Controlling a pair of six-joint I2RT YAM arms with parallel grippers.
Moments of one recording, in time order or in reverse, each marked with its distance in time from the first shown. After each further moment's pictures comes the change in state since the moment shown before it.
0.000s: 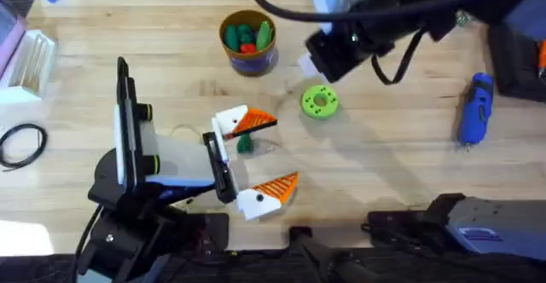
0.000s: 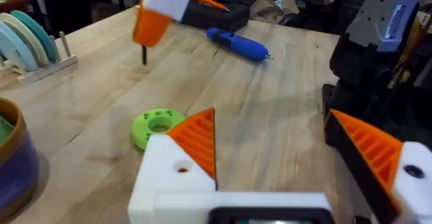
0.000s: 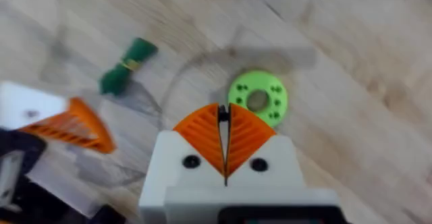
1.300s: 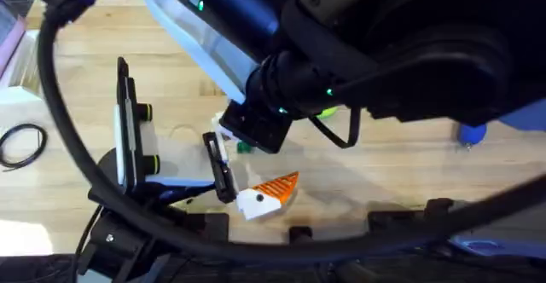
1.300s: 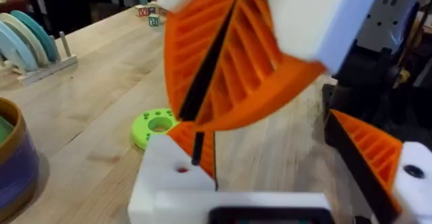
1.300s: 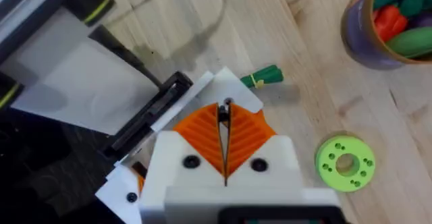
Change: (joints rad) left arm 0.000 0.000 0.000 0.000 0.000 0.000; right arm 0.412 0.037 0.099 0.055 -0.056 -0.033
